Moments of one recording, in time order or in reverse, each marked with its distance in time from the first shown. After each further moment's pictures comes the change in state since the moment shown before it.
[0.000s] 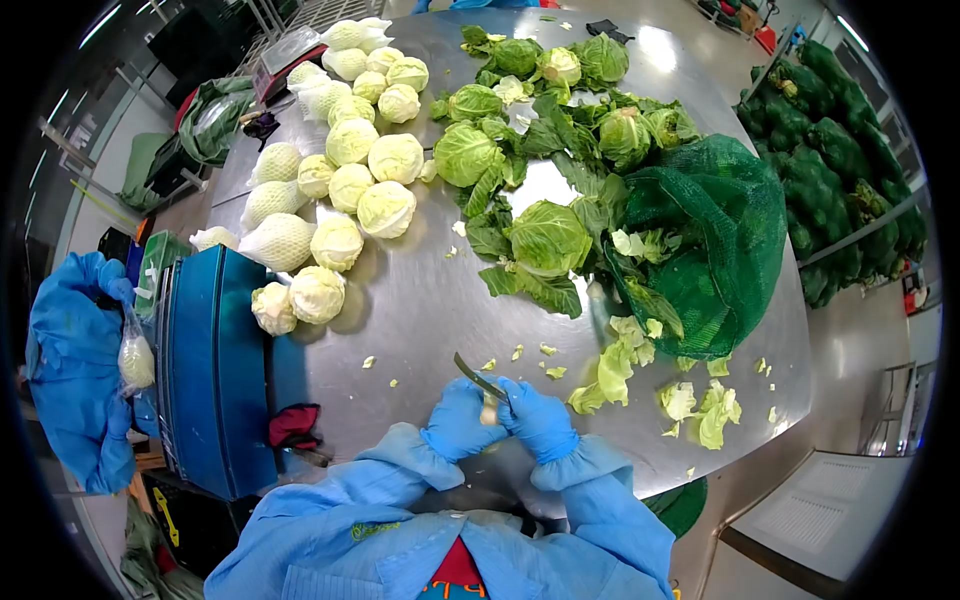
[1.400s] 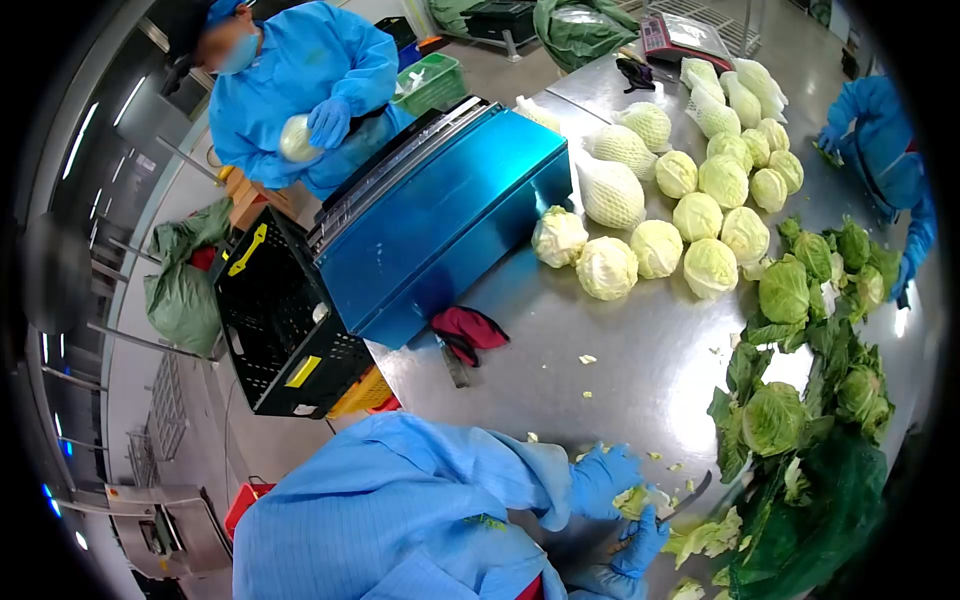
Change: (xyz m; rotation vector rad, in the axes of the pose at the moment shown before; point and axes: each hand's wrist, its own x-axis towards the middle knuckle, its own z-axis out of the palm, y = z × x) left_hand -0.038 0.002 -0.008 0.136 0.041 -0.190; right_hand -0.018 0.036 0.010 1.183 -0.080 0.524
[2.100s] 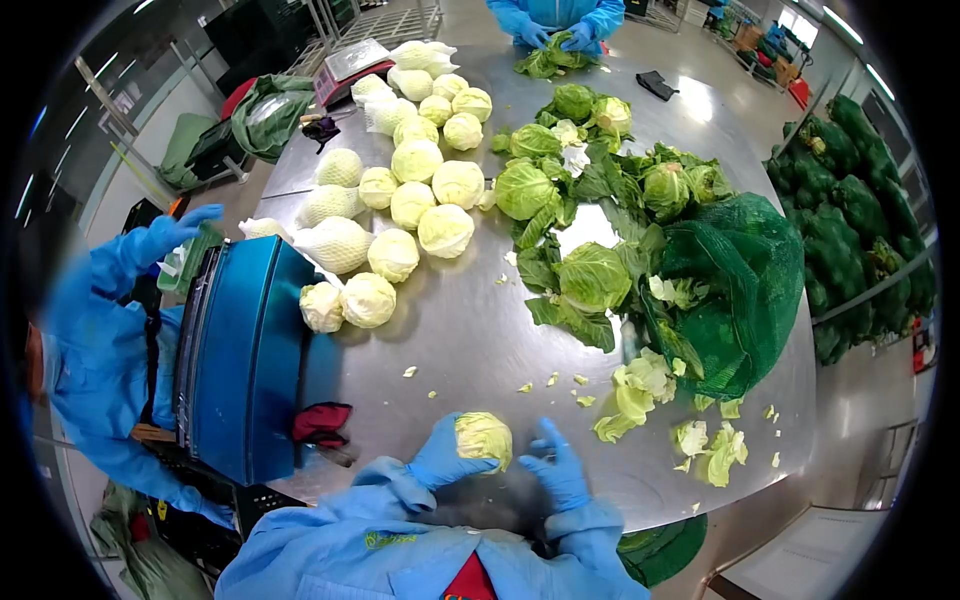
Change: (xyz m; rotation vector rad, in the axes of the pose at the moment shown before) left_hand -0.024 -0.070 0.009 -0.802 0.089 0.200; right_hand -0.039 0.028 0.035 -0.242 0.036 -0.191
